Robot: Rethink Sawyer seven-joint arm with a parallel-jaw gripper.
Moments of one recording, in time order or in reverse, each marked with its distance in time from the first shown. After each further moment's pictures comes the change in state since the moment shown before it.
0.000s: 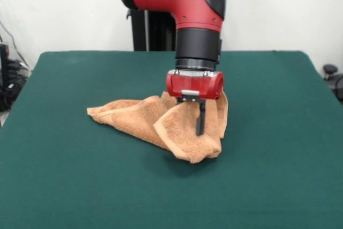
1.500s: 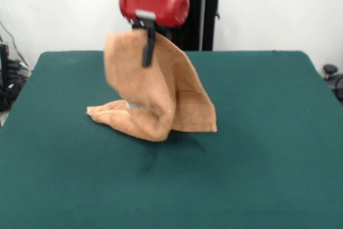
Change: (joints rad) arm -0.055 -0.400 -0.045 0.001 -0.027 0.557 0.000
